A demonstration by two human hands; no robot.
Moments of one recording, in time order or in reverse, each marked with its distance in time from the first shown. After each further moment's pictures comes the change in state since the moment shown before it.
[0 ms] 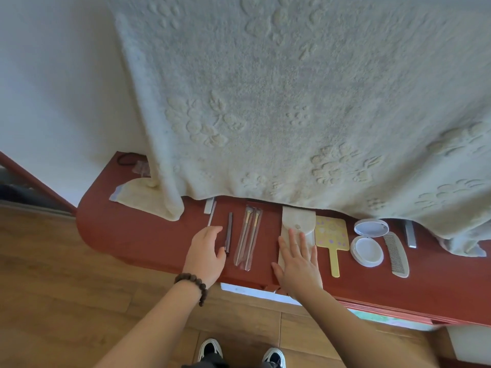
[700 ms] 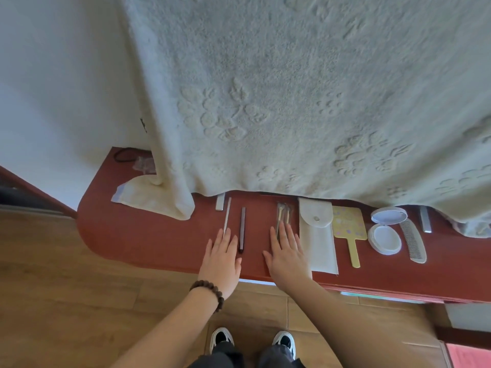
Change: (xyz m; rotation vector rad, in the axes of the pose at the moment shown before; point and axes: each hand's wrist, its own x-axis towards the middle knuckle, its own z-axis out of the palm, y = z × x) left_hand 0.007 -0.045 0.019 0.458 -0.287 0.172; right_hand 0.020 -0.072 0.014 -0.018 0.022 -0.003
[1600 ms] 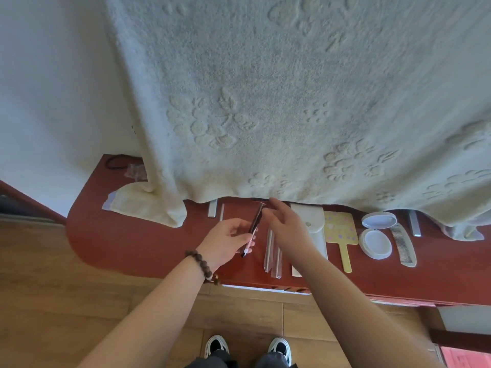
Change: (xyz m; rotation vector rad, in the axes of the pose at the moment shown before) left_hand 0.033 0.028 -0.073 -1.224 -0.174 -0.118; right_hand 0.004 -0.007 -0.117 1.230 0.075 0.162
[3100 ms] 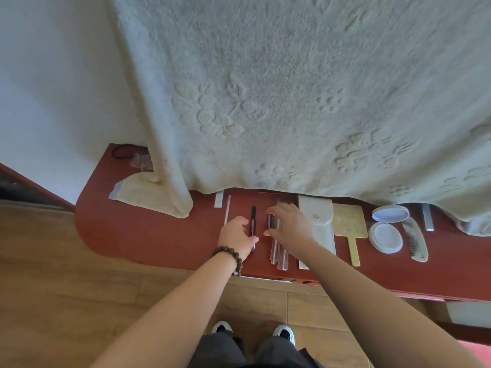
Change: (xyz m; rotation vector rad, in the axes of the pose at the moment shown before) left_hand 0.022 -0.030 0.020 0.546 0.302 -0.080; right_hand 0.040 0.053 0.001 -0.836 -0.083 -0.271
